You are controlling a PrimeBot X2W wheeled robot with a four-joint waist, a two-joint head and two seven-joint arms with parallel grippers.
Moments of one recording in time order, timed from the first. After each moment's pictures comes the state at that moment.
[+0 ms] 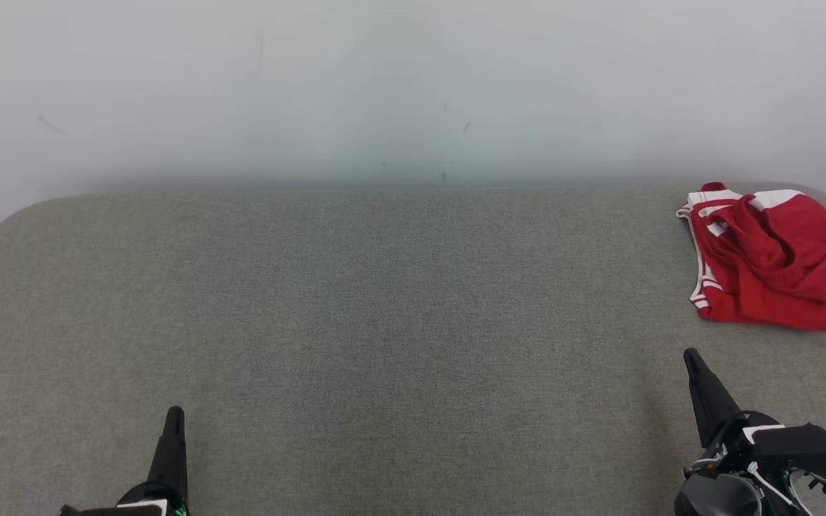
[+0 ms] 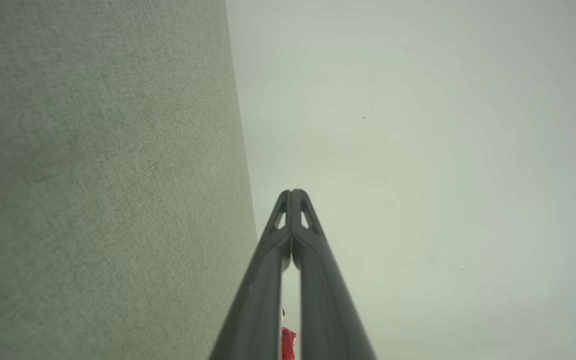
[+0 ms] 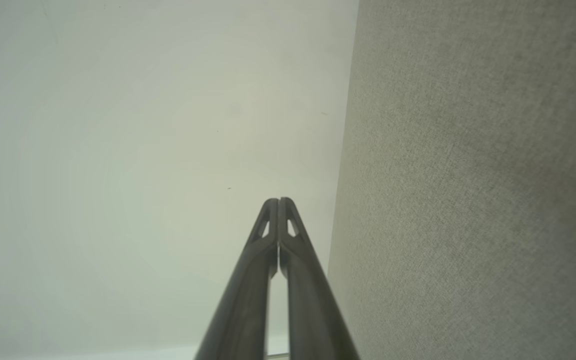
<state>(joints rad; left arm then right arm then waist) -0.04 0.05 0.02 0.18 -1.62 -0.13 -0.02 -0.17 -0.05 -0.21 0.31 1.59 0.13 0.26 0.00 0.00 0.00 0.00</state>
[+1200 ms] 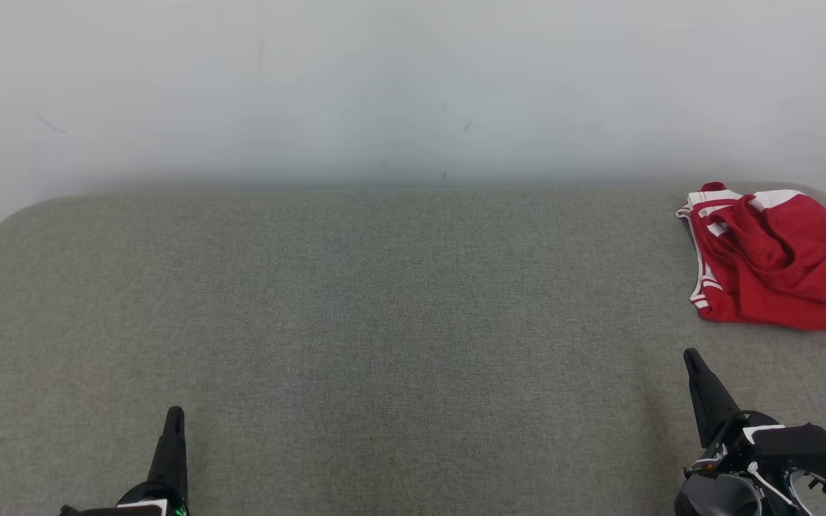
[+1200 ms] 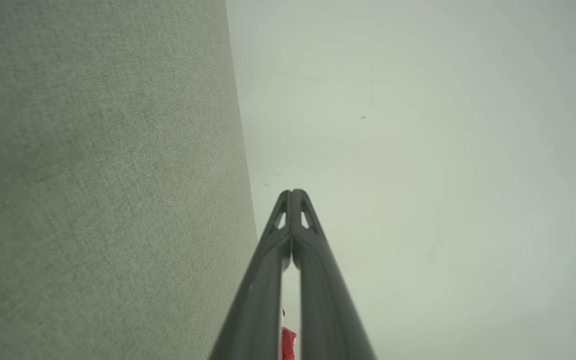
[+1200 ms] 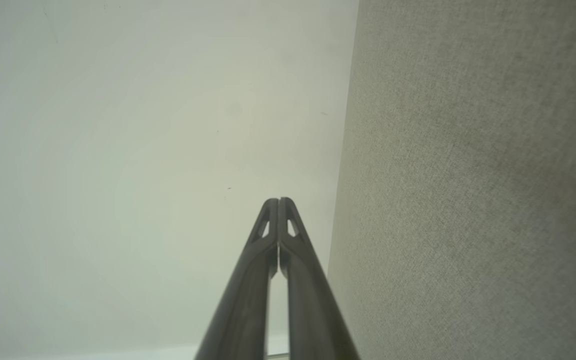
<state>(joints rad) -0.04 0.05 0.02 0.18 -1.62 -0.13 -0.02 -0.17 -0.05 -0.21 0.31 1.59 0.13 0.26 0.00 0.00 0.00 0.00</state>
